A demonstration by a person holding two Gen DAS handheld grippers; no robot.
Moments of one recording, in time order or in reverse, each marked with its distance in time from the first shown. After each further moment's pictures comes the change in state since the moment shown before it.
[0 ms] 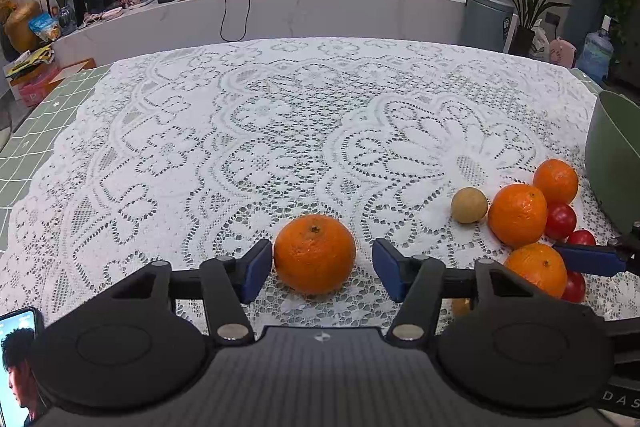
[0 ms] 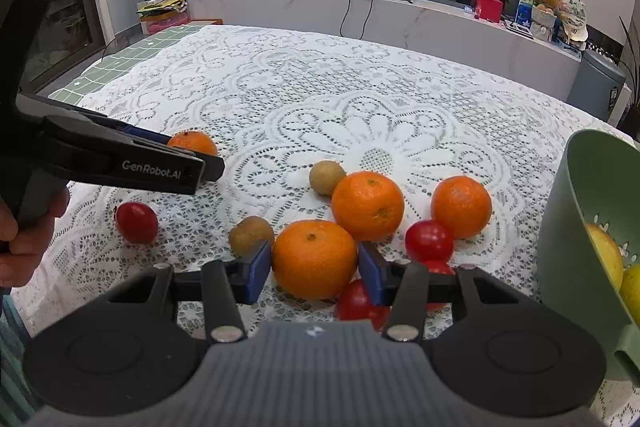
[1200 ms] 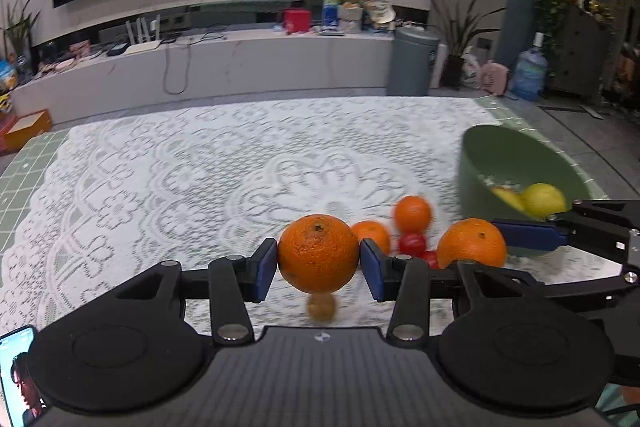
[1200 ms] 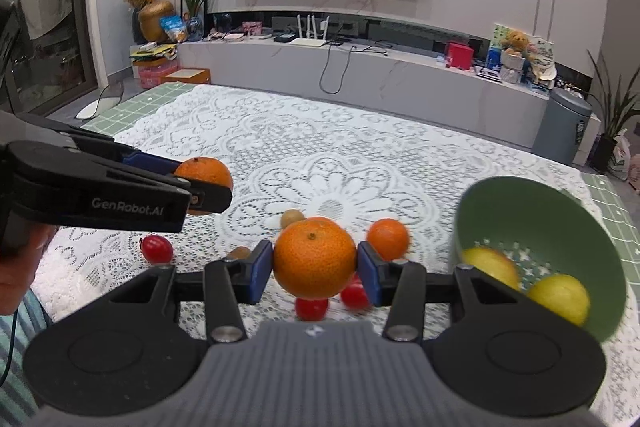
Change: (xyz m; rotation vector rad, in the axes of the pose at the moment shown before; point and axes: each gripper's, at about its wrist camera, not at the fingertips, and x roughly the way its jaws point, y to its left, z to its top) left arm -0.094 -0.063 0.008 0.084 -0.133 -0.166; right arm -0.101 -0.022 -0.005 0.021 -0.160 -0.060
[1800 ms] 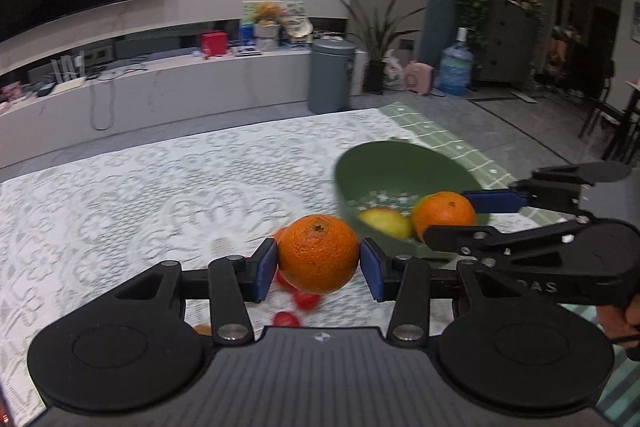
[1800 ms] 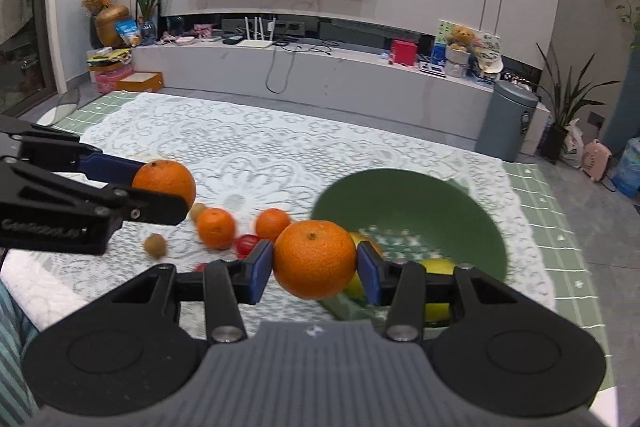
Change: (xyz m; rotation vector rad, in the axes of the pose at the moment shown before) left arm -0.005 -0.075 0.021 0.122 -0.034 -0.193; right arm -0.049 -0.081 0.003 0.021 0.030 -0.131
